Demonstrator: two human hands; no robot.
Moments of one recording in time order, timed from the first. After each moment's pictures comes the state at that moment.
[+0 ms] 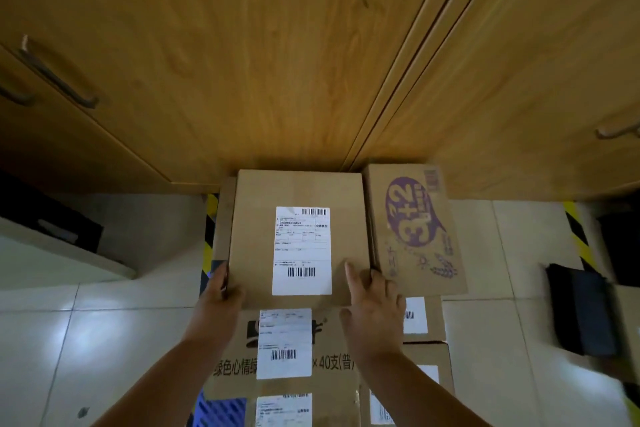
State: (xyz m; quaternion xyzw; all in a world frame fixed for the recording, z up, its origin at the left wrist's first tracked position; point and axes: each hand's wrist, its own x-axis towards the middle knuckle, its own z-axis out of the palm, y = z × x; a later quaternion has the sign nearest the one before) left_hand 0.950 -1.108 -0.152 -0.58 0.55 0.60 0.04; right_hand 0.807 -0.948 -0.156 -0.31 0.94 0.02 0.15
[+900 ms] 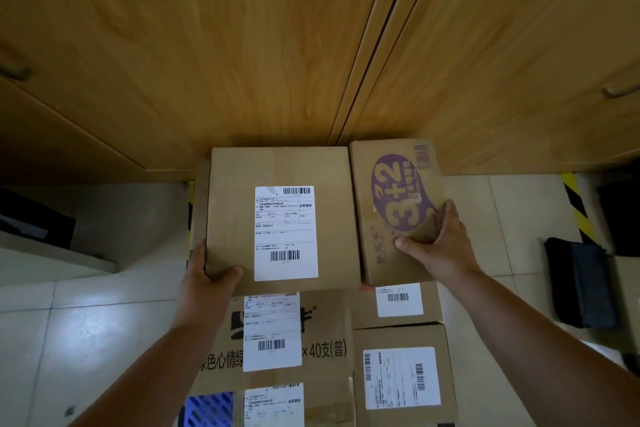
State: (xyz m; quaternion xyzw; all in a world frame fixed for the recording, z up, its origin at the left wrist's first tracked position) left_hand 0.929 -1.099 -0.168 -0.60 0.57 0.56 -0.03; right_hand 0.668 -0.897 -0.168 -0.06 0.94 -0.20 0.28
